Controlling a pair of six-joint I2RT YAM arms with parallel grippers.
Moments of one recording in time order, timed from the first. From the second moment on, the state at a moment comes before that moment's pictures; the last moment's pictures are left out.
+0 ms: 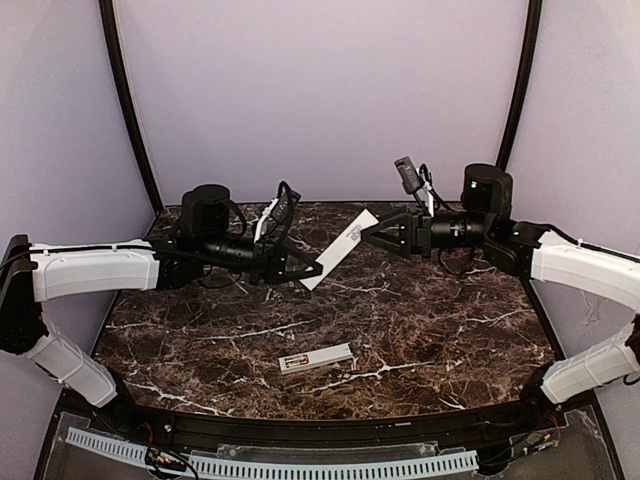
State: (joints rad) left arm -0.76 1.46 0.96 0.32 0.91 -0.46; right arm 0.68 1.25 0.94 0.22 -0.76 0.38
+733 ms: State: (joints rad) left arm -0.76 1.48 1.09 -0.24 0.97 -0.11; right arm 0.68 1.33 1.01 -0.14 -0.99 0.27
